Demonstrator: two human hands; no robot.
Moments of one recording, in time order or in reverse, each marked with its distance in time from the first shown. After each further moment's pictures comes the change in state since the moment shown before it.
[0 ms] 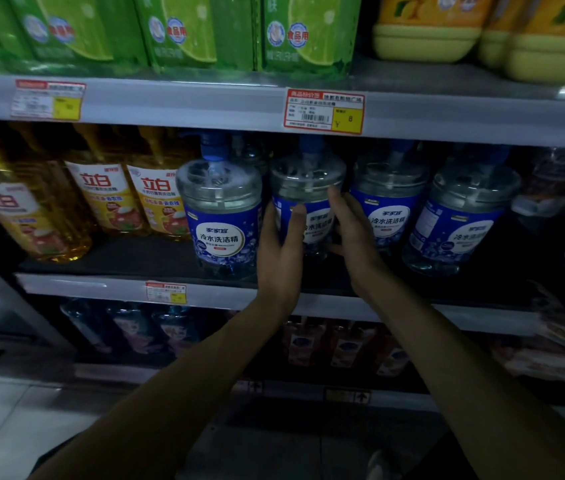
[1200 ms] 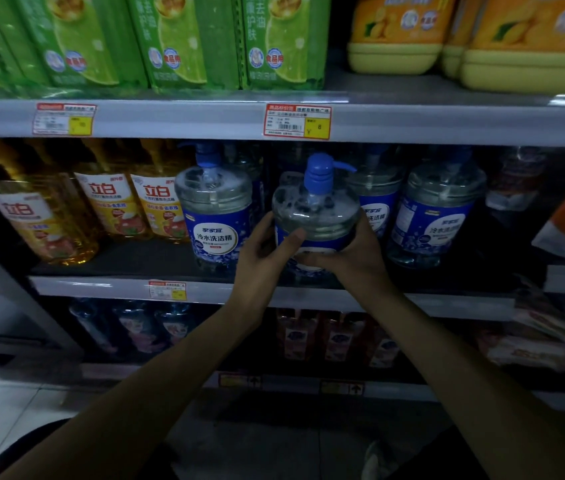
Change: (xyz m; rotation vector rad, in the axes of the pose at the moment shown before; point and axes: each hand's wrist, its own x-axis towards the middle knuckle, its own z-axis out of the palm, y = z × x) left_hand -0.038 0.030 -0.025 0.064 -0.212 0.022; right_hand -0.040 0.010 -0.034 -0.177 -0.034 -0.253
